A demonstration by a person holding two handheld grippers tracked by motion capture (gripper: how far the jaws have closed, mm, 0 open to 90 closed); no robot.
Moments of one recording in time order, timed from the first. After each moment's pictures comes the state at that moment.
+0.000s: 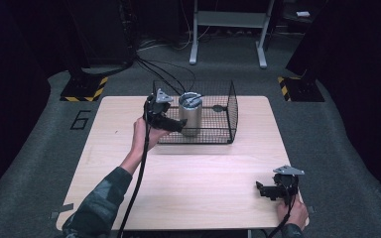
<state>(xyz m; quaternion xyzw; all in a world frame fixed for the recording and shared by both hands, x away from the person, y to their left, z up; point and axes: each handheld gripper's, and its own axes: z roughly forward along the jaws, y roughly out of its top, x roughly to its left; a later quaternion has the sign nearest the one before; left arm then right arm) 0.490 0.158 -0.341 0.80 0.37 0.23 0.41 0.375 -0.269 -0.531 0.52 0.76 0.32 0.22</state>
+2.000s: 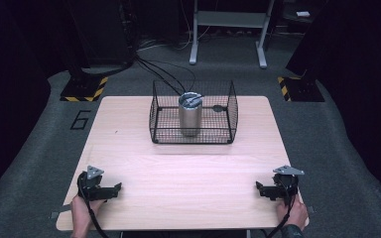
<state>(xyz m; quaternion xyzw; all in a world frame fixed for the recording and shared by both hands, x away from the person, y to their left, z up) 0.357 0.352 -0.533 0.74 0.55 0.24 0.32 0.374 -0.267 -0.530 0.52 0.76 0.32 0.22</state>
